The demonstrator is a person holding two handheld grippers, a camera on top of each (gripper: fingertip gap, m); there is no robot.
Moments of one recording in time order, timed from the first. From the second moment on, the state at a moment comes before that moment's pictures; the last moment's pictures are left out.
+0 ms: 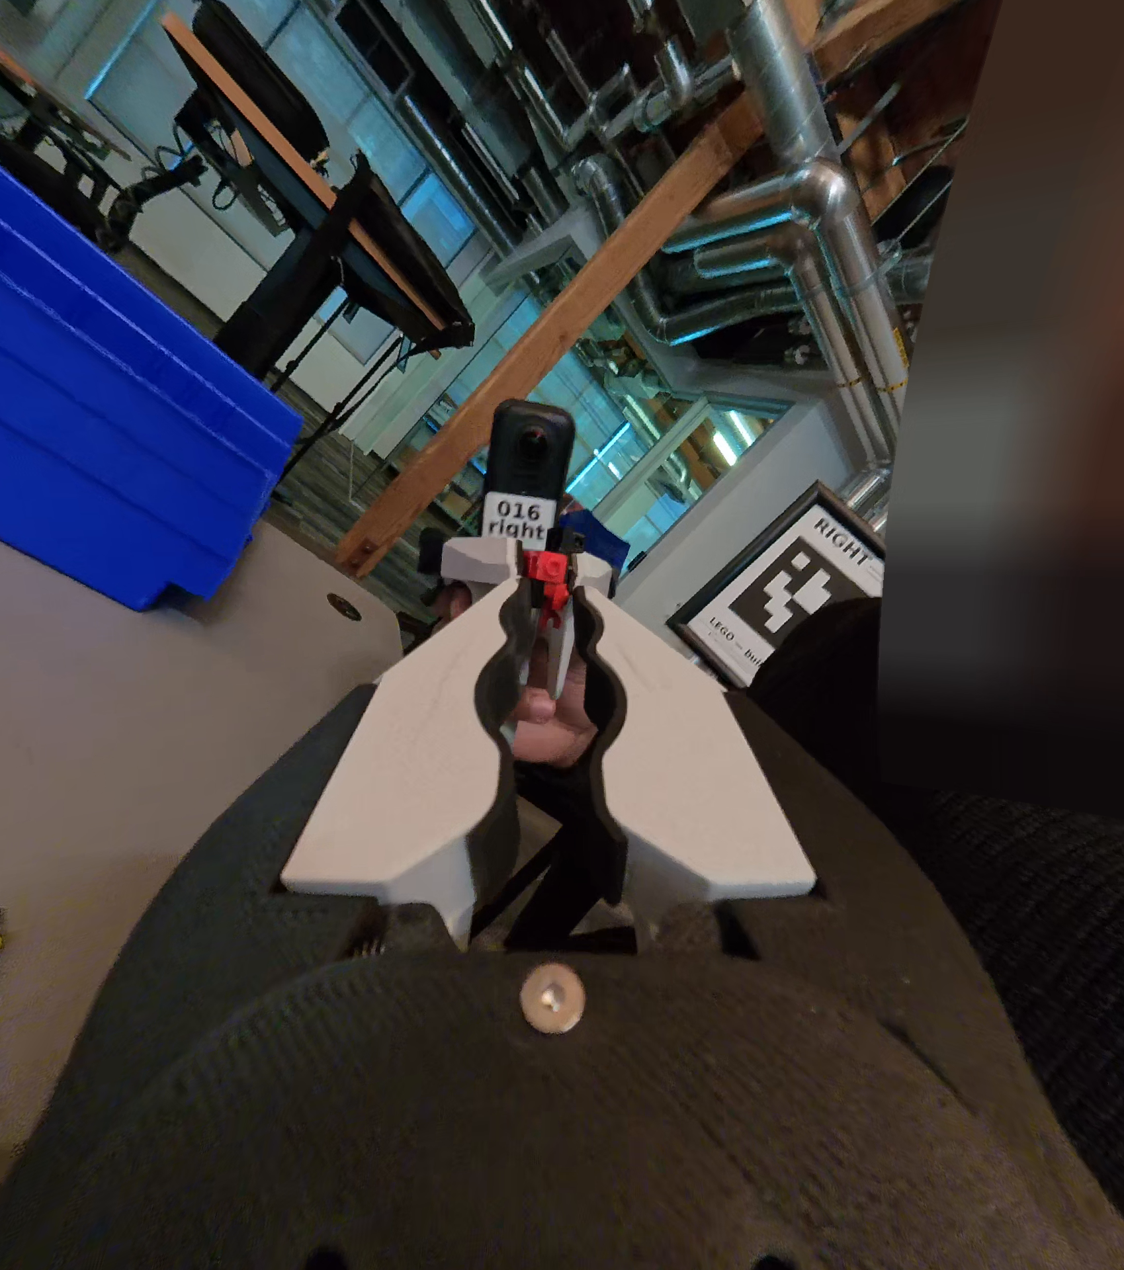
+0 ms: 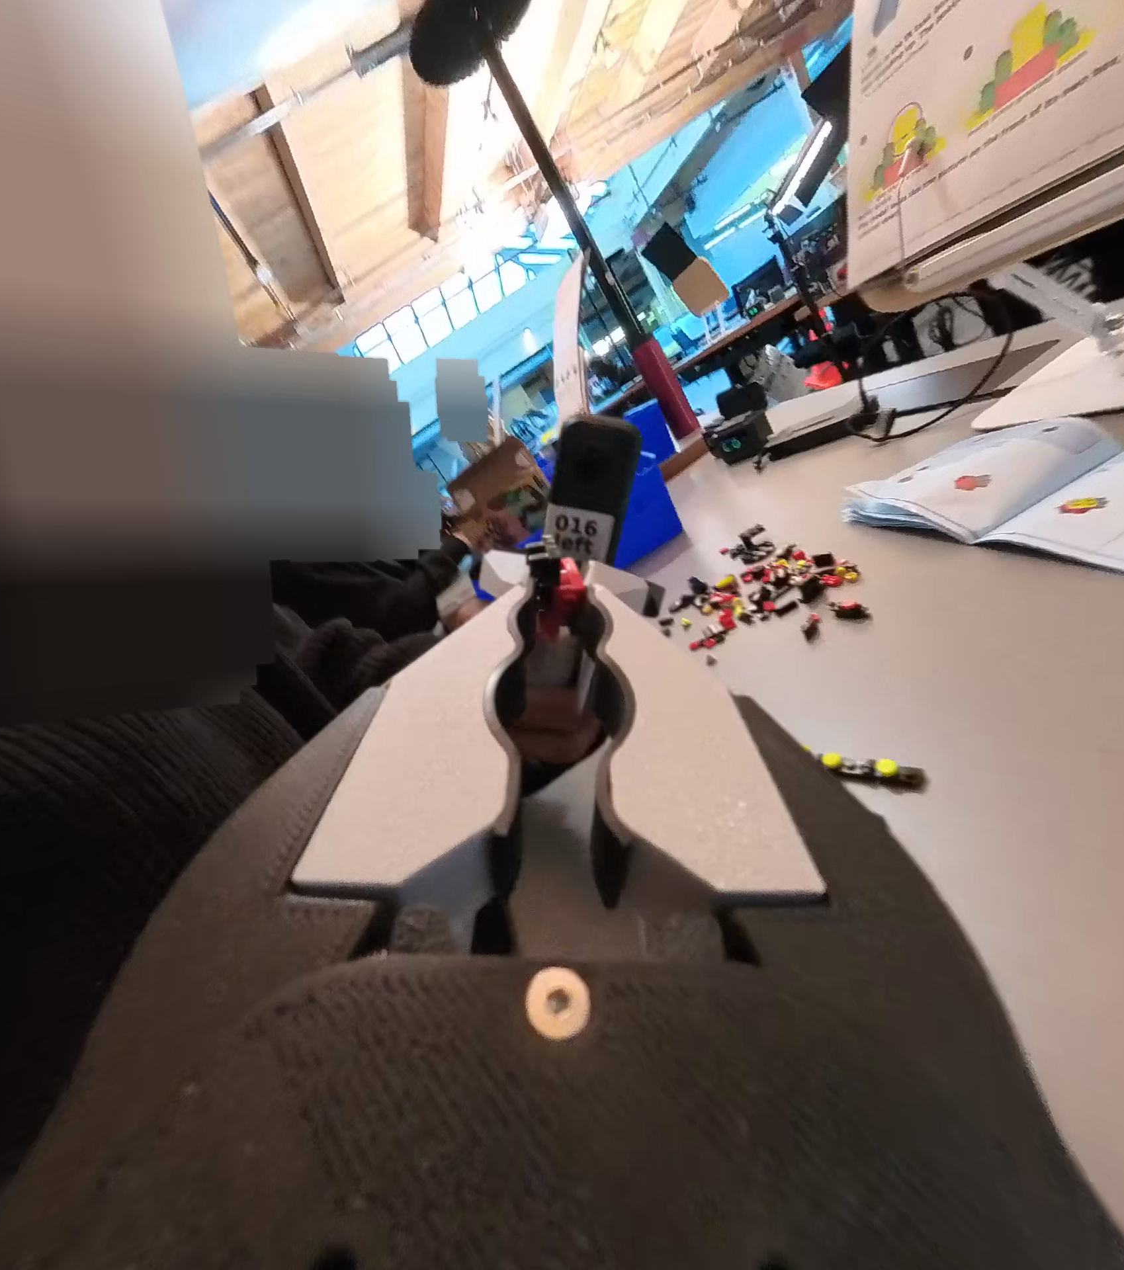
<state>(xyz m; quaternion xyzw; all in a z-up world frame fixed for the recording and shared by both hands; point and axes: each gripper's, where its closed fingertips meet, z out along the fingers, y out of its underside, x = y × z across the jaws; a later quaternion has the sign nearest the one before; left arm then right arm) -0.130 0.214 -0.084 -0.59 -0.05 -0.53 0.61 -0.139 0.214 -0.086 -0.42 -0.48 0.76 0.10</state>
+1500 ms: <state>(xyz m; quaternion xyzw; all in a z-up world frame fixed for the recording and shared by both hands) -0.131 0.209 -0.108 -0.65 -0.01 -0.54 0.54 -0.138 0.205 -0.112 -0.43 -0.57 0.69 0.12</state>
